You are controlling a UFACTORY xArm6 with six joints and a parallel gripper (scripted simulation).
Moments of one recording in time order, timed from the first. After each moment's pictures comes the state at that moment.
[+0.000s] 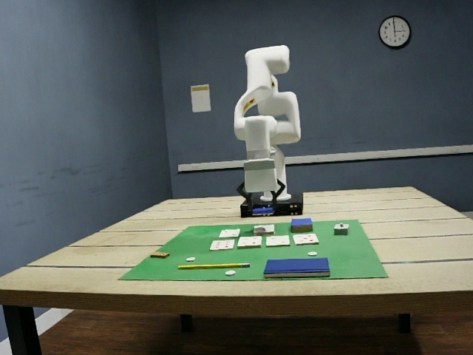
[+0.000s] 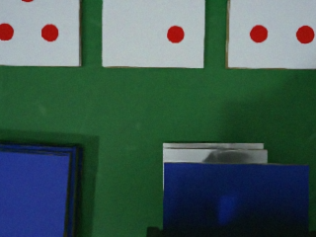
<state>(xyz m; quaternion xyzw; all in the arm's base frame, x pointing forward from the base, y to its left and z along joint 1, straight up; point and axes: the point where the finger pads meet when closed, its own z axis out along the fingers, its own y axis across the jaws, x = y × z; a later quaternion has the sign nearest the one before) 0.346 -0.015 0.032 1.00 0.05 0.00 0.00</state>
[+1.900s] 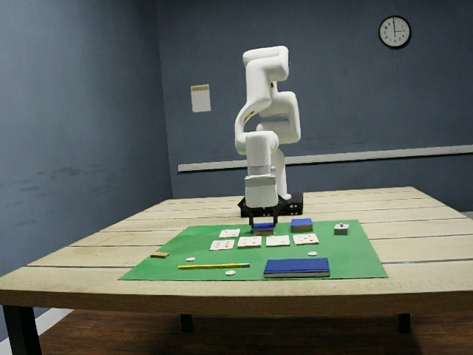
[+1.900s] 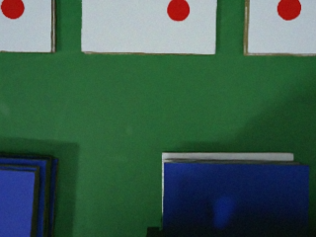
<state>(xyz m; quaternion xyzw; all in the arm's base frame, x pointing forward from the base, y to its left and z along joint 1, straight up) 0.346 -0.016 -0.017 1.00 0.05 0.00 0.00</state>
